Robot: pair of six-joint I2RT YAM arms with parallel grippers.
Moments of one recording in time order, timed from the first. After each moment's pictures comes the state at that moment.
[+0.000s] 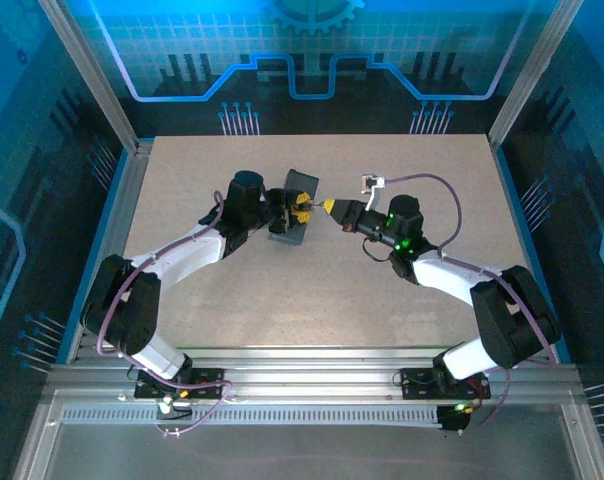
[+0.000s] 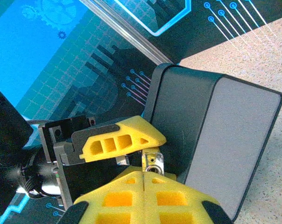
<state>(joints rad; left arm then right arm) -0.44 1.57 1.01 0.13 0.45 -2.03 0.42 1.48 0.70 0.70 -0.52 0.82</state>
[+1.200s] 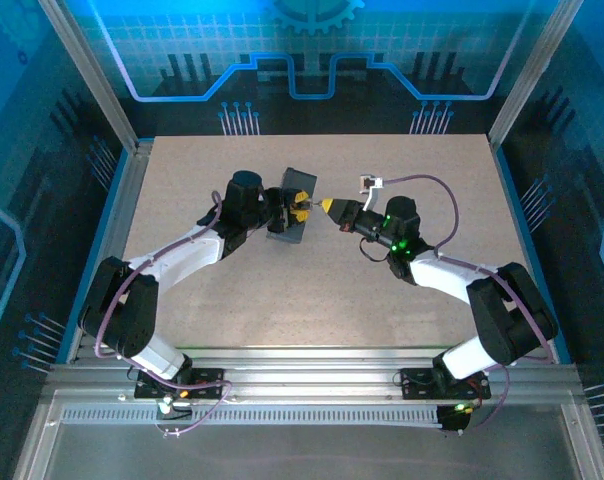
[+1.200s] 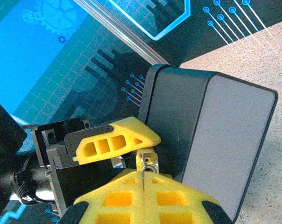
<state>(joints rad) -0.43 1.56 1.00 0.14 0.43 -2.03 0.44 1.50 0.70 0.74 -0.48 0.83</state>
